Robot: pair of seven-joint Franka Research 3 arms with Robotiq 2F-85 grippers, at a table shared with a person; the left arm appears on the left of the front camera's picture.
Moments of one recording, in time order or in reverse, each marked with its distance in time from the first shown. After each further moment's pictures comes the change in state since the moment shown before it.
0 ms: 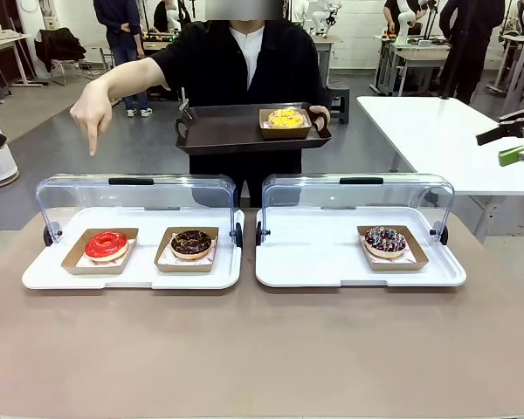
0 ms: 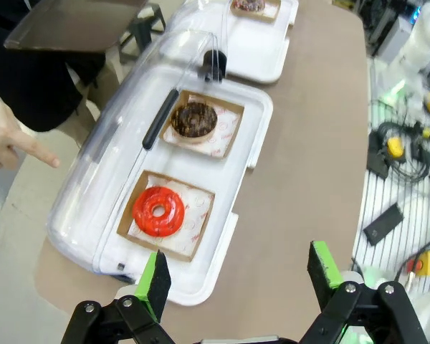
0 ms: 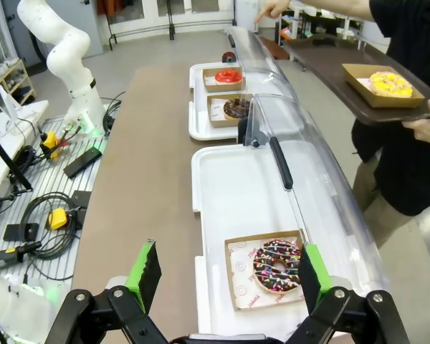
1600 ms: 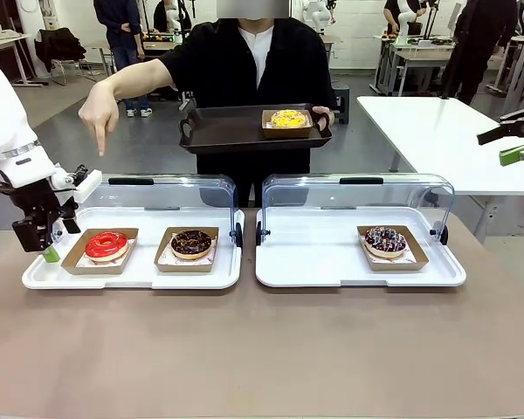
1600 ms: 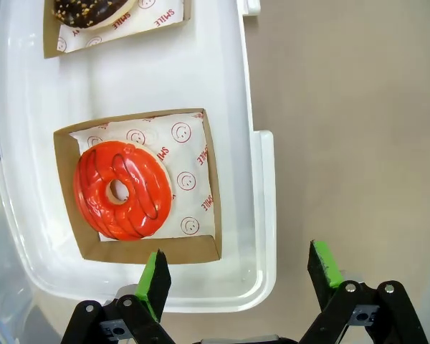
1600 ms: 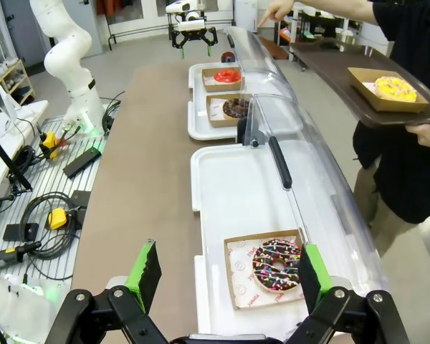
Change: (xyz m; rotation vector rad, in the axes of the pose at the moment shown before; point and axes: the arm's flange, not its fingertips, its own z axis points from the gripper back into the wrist) left arm -0.024 0.033 -0.212 -0.060 0.575 -0.400; right arm 0.000 0.000 0.001 -0.003 0.001 0.000
